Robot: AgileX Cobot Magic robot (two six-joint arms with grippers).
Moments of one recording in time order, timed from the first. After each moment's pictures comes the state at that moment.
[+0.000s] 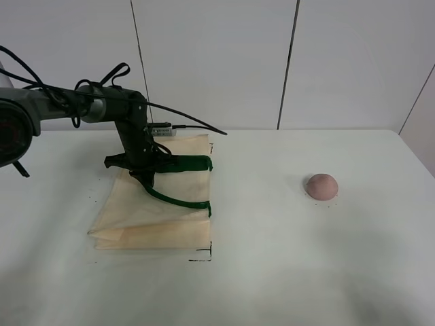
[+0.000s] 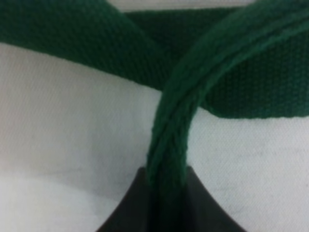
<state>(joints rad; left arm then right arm) -0.30 2.33 -1.76 0.09 0.85 -0.38 0.00 0.00 -0.50 0.02 1.03 0.02</state>
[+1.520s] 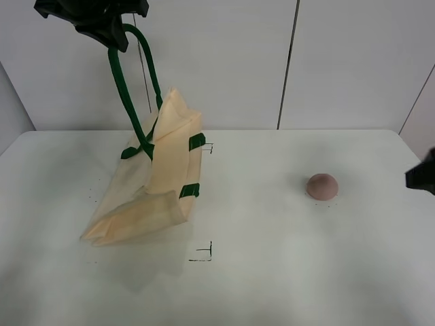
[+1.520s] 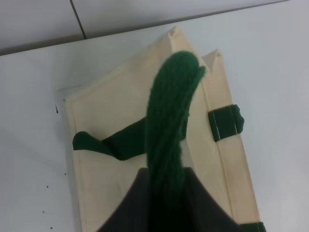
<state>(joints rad) -0.32 1.86 -2.13 0.06 1.17 -0.13 0.00 0.95 -0.81 0.03 0.85 0.02</state>
